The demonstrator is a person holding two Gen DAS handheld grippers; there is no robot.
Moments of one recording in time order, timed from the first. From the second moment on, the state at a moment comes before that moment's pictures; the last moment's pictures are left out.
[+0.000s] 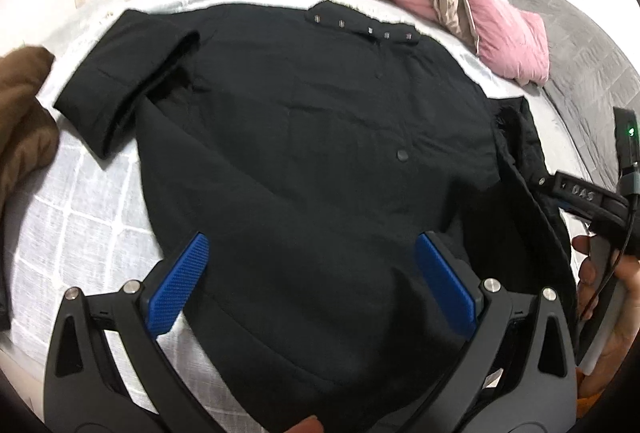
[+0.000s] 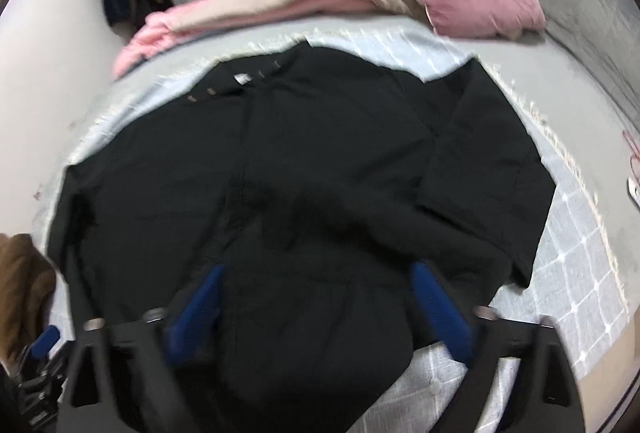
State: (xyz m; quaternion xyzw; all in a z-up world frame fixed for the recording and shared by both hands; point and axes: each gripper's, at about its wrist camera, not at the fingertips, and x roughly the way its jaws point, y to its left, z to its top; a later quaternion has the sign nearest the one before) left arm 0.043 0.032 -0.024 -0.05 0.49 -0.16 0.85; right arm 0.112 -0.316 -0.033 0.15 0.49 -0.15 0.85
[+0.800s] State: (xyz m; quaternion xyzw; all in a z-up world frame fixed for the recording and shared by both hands) left arm 0.007 0.047 -0.026 -0.01 0.47 -0.18 0.86; right arm -0.141 -0.362 -0.067 0.19 0.46 -0.17 0.85
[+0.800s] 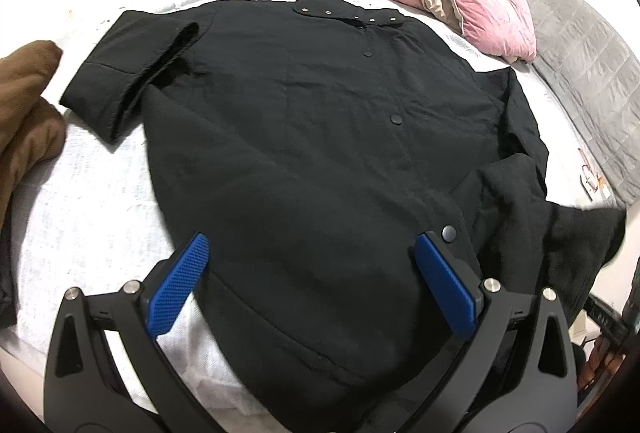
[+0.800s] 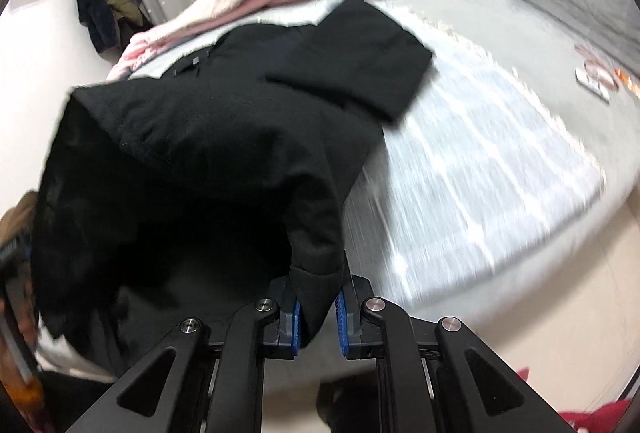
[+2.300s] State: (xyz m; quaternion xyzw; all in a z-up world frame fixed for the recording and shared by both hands) left arm -0.019 0.227 -0.066 -0.09 0.57 -0.14 0.81; right arm -0.133 -0.414 -0.106 0.35 0.49 -0.12 0.79
